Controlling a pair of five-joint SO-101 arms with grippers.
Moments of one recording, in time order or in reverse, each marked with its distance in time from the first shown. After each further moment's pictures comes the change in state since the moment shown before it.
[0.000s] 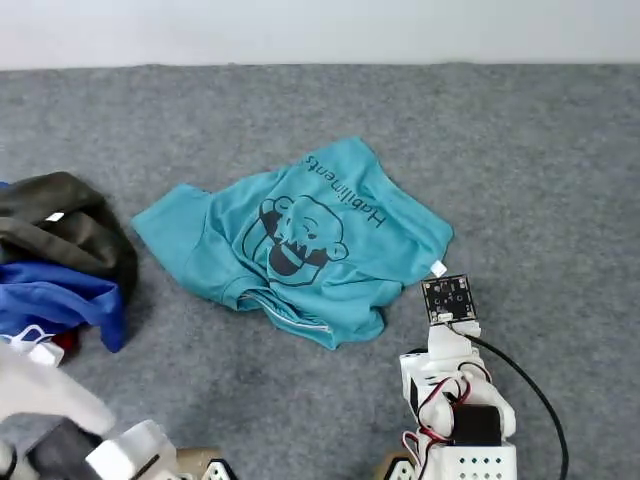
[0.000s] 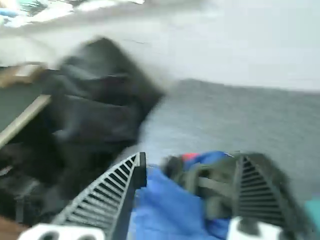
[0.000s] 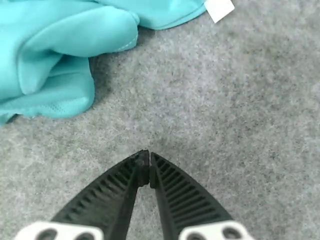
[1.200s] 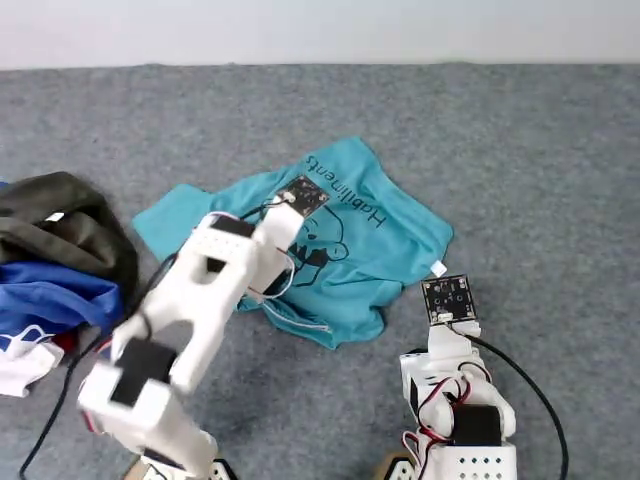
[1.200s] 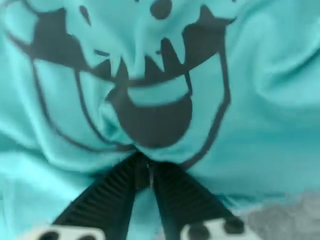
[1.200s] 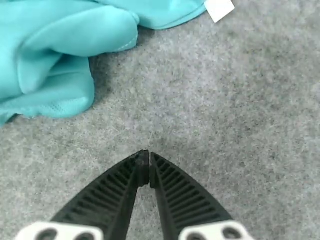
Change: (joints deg) left arm 57.1 23.3 72.4 -38.3 0.1; right arm 0.0 0.0 0.0 0.0 0.0
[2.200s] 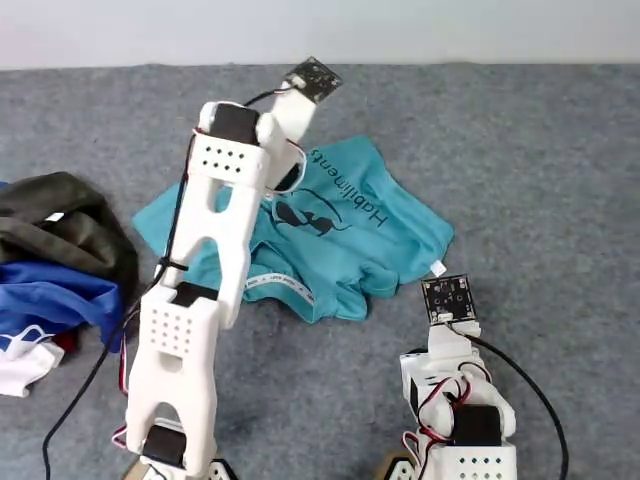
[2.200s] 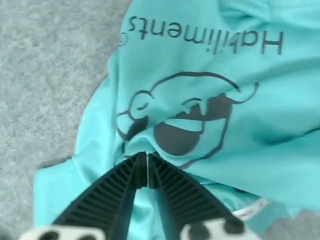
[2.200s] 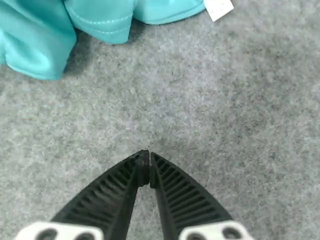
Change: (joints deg) left arm -0.9 32.1 -81.4 40.4 -0.8; right arm 0.0 0.0 0.0 0.0 0.0
